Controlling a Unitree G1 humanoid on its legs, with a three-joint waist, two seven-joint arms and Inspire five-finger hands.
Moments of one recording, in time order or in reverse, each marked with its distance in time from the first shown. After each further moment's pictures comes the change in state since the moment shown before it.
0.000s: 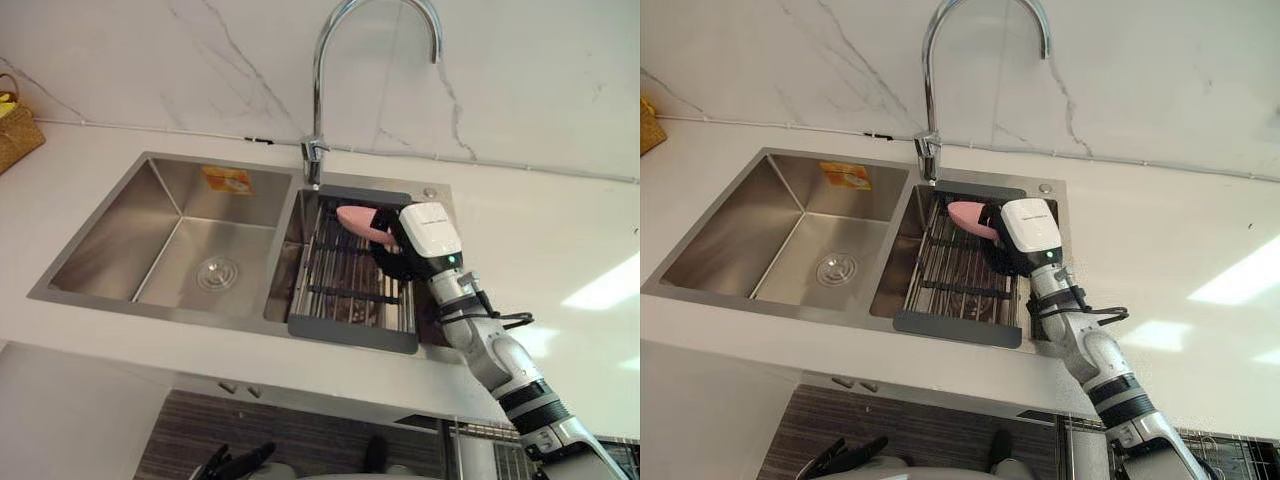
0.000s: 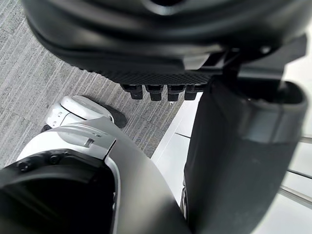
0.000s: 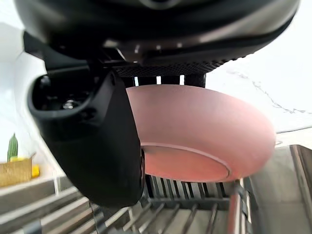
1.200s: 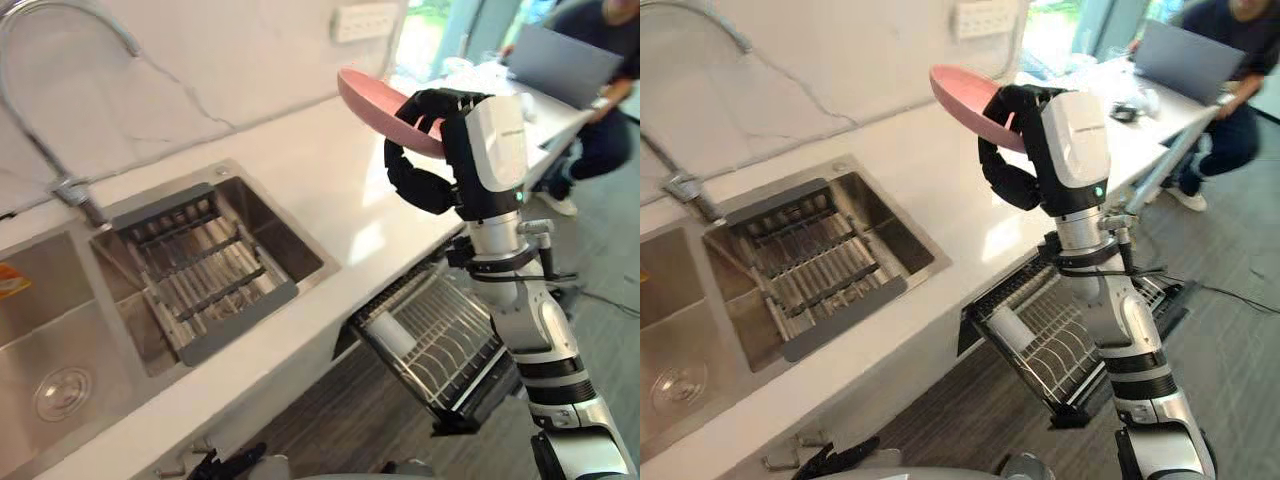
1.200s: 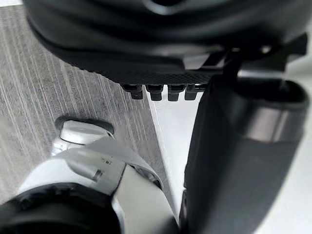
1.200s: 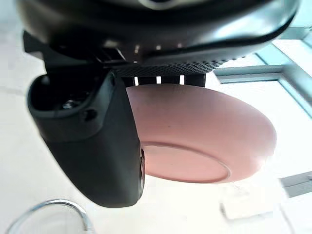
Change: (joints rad) left arm -0.042 -0.004 0.102 0.110 0.060 -0.039 0.023; right arm -0.147 -0.022 -0.176 -0.204 0.104 -0.118 -0.036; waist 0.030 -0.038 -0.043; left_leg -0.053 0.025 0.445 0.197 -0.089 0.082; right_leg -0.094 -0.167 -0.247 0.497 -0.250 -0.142
